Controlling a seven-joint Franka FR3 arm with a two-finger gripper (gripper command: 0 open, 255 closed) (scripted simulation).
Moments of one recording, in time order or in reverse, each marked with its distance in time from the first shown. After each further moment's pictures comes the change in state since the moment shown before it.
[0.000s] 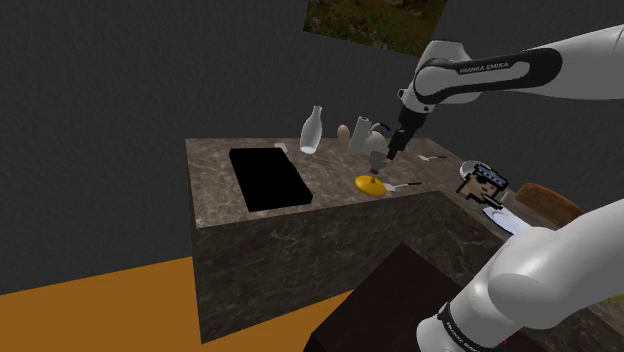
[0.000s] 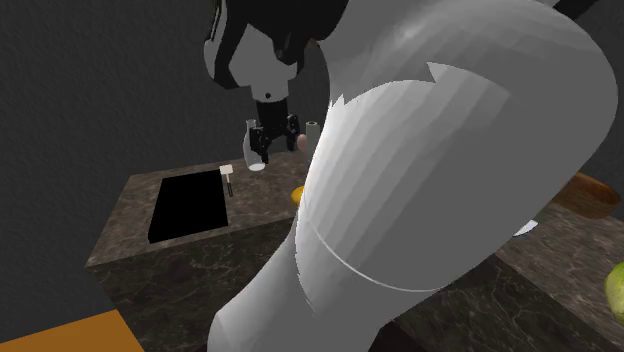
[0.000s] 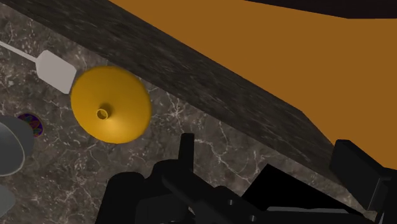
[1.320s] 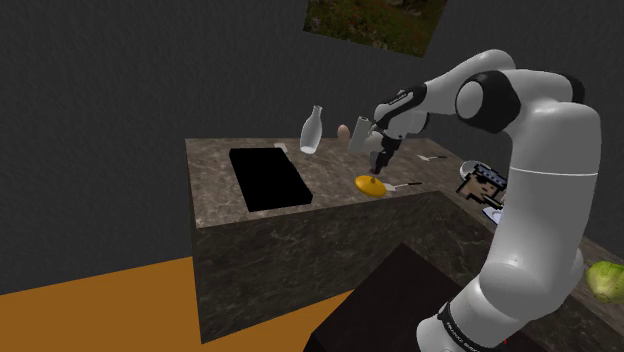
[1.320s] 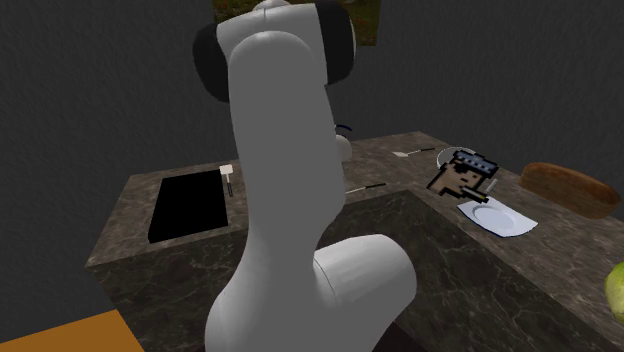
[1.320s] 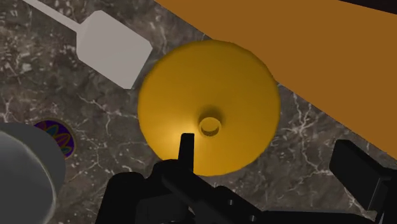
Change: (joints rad) arm -0.170 0.806 -0.104 0.485 0.378 0.209 -0.503
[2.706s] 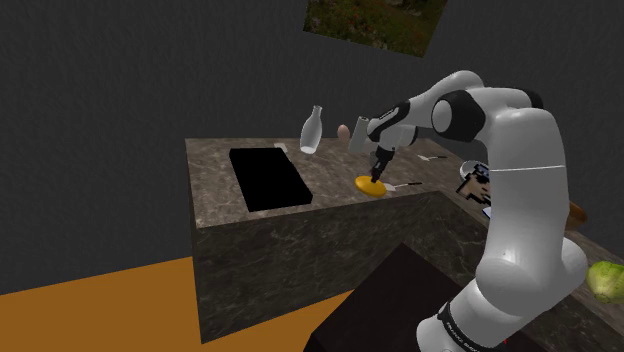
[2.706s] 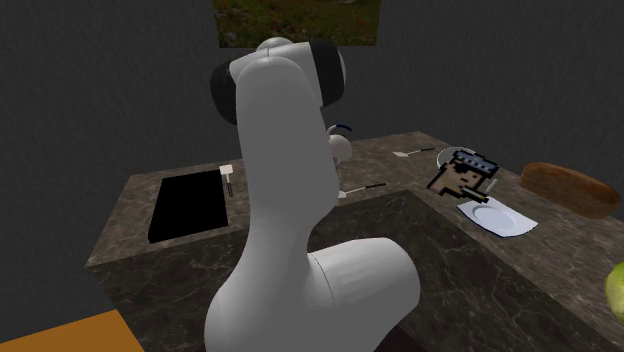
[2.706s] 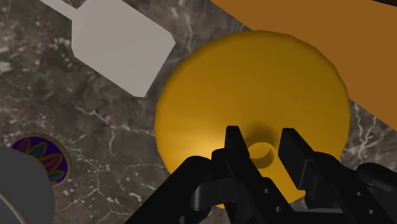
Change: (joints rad) arm -0.079 0.197 0.049 0.128 0.073 0.053 -0.065
